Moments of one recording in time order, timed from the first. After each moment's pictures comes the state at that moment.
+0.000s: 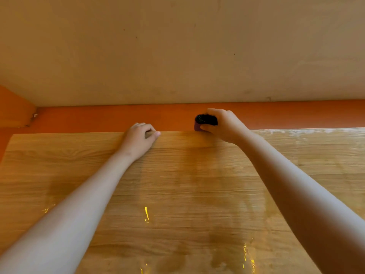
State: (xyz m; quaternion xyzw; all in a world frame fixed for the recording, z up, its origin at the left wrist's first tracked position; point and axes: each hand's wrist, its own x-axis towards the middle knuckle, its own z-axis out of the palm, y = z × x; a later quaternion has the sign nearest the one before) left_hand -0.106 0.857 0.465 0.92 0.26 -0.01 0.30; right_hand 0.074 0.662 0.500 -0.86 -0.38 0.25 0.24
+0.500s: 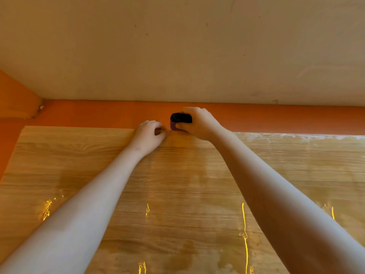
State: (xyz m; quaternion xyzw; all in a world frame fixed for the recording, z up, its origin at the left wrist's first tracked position) left_hand -0.105 0.862 0.465 0.90 0.27 -0.01 0.33; right_hand 0.033 0.737 0.493 -0.83 -0.43 0.26 0.24
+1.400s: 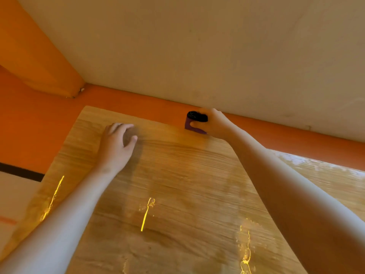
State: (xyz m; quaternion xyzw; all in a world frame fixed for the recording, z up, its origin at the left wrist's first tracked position) left_hand -0.269 0.929 0.487 0.85 0.46 0.10 0.25; right_hand -0.002 0.821 0.491 -0.78 -0.46 0.35 0.23
